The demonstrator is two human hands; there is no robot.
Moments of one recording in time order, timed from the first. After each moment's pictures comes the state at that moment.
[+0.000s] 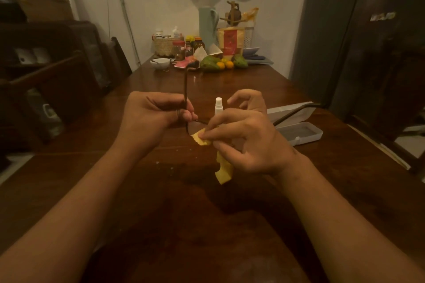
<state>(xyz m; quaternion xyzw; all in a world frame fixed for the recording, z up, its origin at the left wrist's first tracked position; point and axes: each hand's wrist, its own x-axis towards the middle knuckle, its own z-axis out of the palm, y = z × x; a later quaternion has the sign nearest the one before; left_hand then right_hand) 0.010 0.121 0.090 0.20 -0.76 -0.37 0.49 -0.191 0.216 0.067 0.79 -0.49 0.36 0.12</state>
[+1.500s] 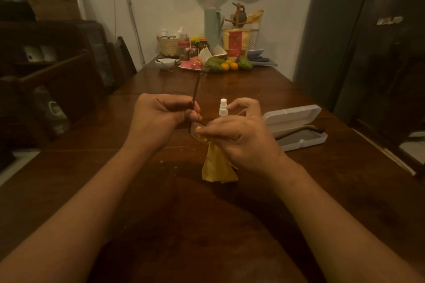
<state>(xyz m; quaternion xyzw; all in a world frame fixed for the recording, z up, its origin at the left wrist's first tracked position) 0.002 0.127 0.089 0.23 -0.73 -0.39 0.50 -0.178 0.201 0.054 0.76 -0.51 0.40 0.10</state>
